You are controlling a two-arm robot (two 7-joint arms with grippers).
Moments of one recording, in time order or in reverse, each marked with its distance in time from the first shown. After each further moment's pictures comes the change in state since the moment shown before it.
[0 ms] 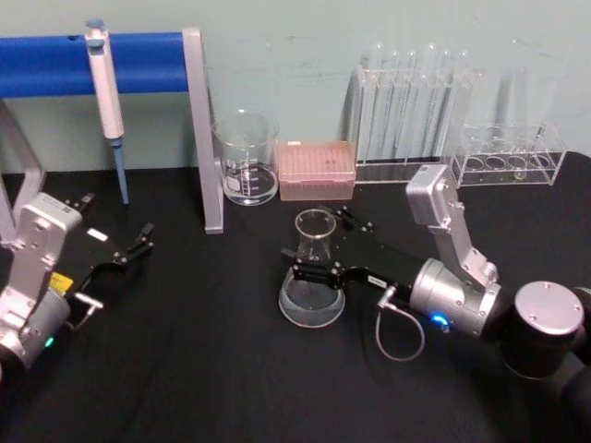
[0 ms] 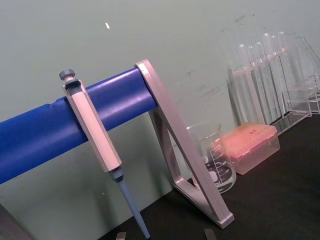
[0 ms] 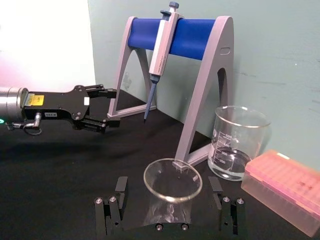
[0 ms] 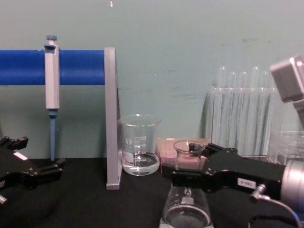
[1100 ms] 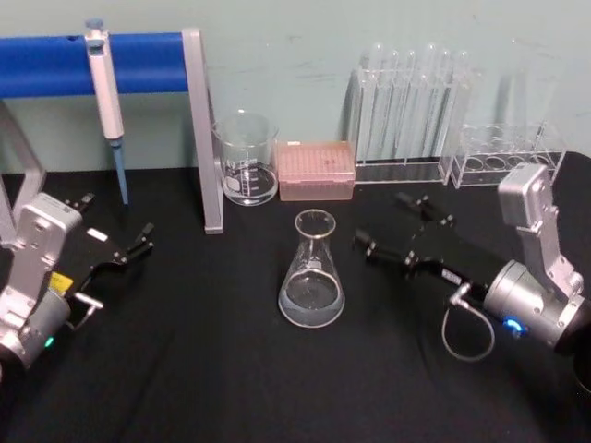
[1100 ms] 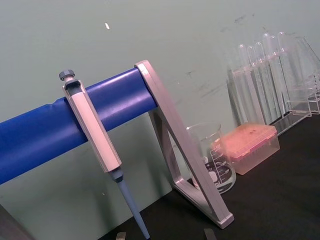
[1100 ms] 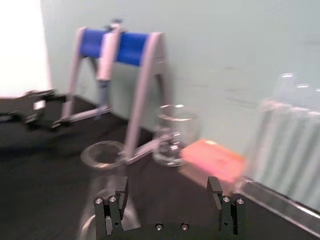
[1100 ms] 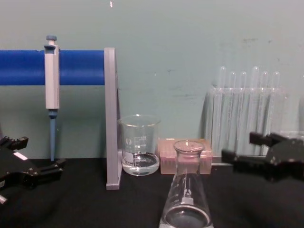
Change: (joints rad) left arm 0.000 0.000 0.000 0.000 0.000 0.000 0.000; right arm -0.141 0.128 0.118 -0.167 0.046 -0.002 -0.106
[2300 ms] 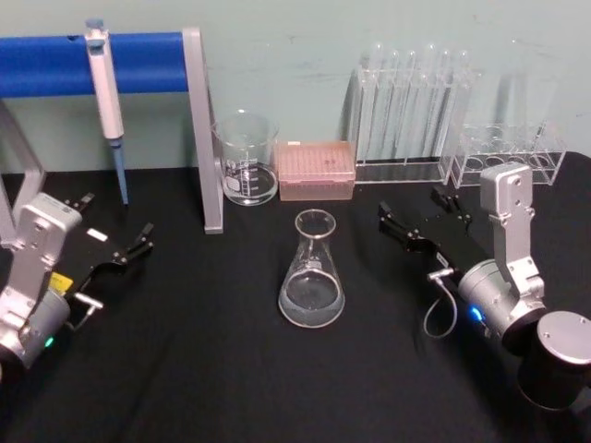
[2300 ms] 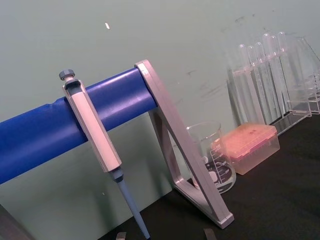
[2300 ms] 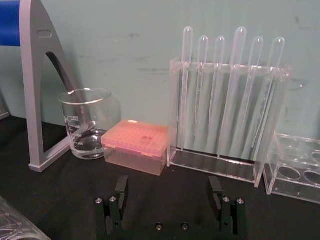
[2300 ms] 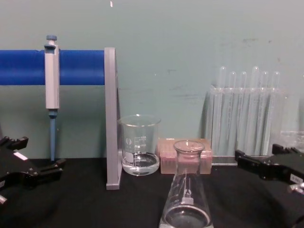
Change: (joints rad) left arm 0.000 0.000 0.000 0.000 0.000 0.000 0.000; right arm 0.013 -0.233 0.107 0.150 -0.164 0.033 -0.326
